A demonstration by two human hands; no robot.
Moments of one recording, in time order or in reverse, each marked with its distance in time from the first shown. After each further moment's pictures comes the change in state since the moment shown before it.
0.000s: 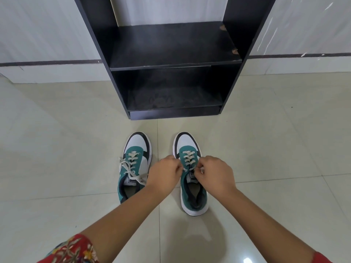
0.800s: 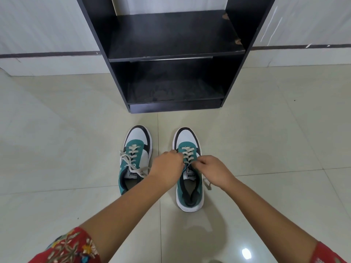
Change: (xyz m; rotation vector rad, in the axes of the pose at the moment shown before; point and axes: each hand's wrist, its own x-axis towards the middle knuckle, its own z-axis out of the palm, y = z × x) left_hand 0.007 0.008 -0.006 0.230 -0.211 0.008; right_hand 0.005 0.005 0.004 0.406 -0.341 0.107
